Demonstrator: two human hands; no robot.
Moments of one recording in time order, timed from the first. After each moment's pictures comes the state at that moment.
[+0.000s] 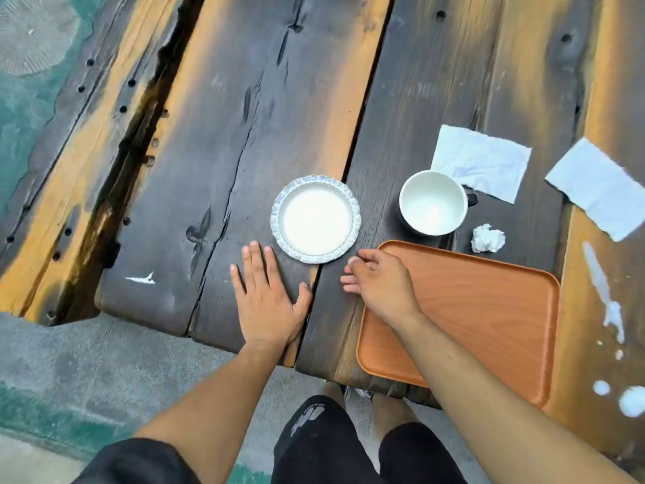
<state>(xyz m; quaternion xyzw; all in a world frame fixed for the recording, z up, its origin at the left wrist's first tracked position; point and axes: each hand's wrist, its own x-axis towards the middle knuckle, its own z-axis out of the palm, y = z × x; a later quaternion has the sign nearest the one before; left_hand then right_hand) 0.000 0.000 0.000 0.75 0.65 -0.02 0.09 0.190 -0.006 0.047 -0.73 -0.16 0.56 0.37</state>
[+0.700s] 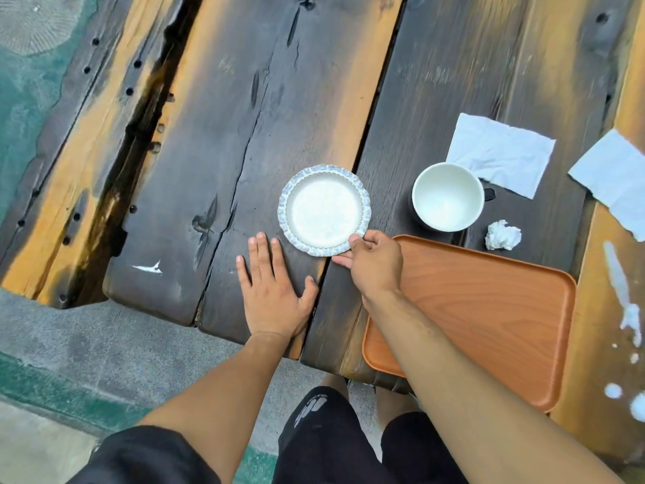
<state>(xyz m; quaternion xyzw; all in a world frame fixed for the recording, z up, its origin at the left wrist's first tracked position) -0.003 -0.001 -0.007 0.75 0.66 0.00 0.06 0.165 0.026 0.034 -0.73 -0.05 0.51 0.45</state>
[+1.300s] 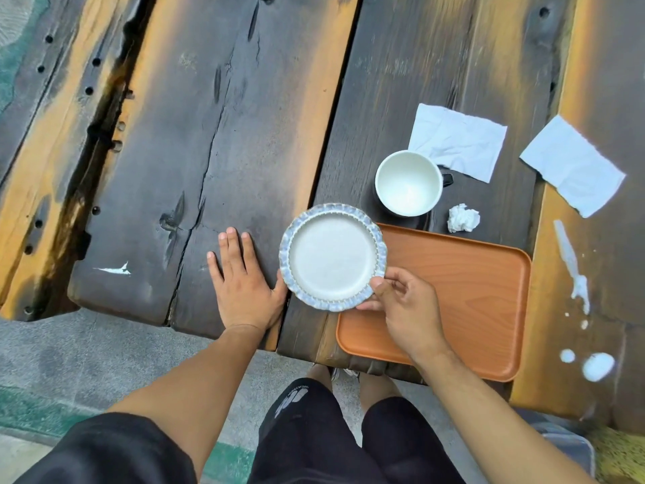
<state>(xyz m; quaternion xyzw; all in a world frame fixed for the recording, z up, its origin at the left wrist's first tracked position) -0.005 0.000 -0.009 0.75 0.66 0.00 0.07 0.224 -0.075 0.104 -0.72 -0.14 0.54 0.41</state>
